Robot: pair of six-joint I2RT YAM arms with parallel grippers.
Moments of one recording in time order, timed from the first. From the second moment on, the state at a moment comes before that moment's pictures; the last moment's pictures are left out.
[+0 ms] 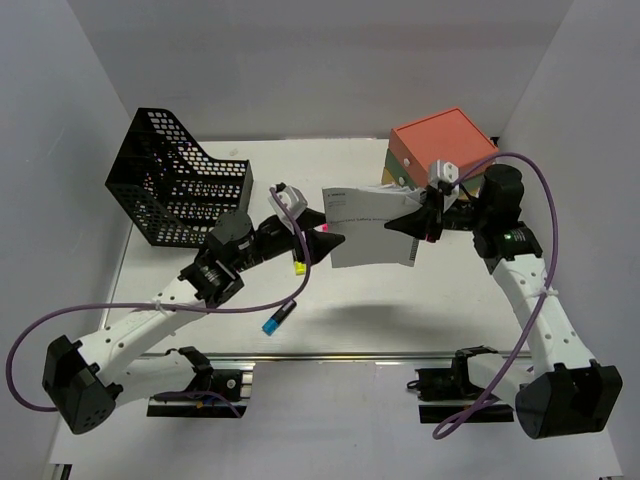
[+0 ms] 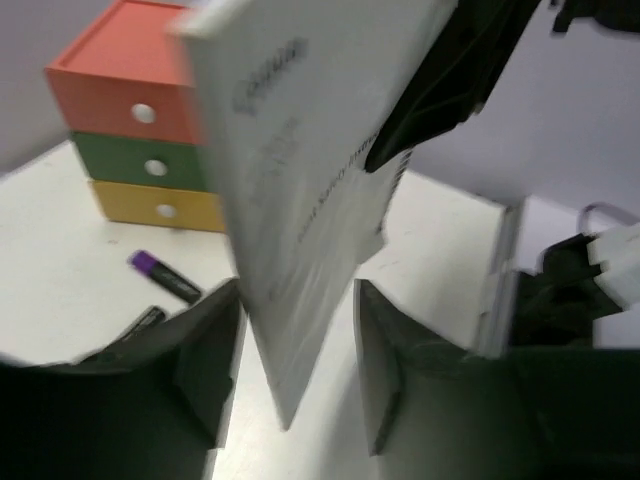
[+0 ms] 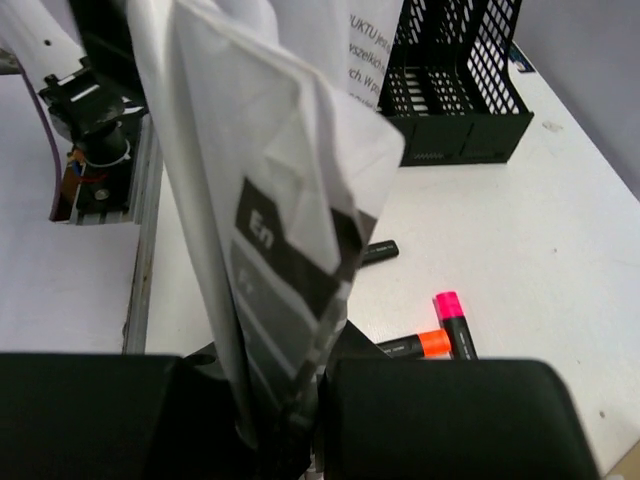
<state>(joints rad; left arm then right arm) -0.78 1.06 0.85 0.26 0.35 -0.12 0.15 1.06 1.00 -0.17 -1.31 -0.30</state>
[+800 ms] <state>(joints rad) -0.79 0.55 0.81 -0.34 -0.15 -0.29 0.51 1.53 1.51 -0.29 -0.75 -0.22</state>
